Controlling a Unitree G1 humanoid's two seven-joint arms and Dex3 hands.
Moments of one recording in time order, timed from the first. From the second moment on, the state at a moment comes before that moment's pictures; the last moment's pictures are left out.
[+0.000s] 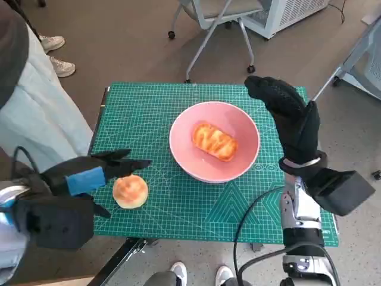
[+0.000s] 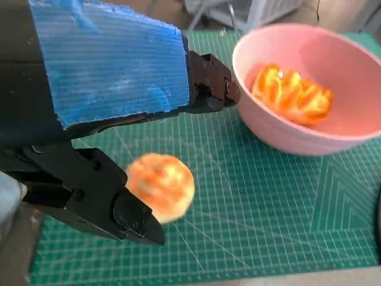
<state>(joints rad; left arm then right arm) -0.20 0.88 -0.02 -0.42 0.20 0.25 -0.88 -0.61 -0.11 -0.12 0.49 0.32 -0.65 0.51</state>
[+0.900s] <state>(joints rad) -0.33 0.73 -0.29 -0.11 0.44 0.28 -0.76 -0.60 -0.13 -0.14 0.48 0.33 -0.63 0.53</state>
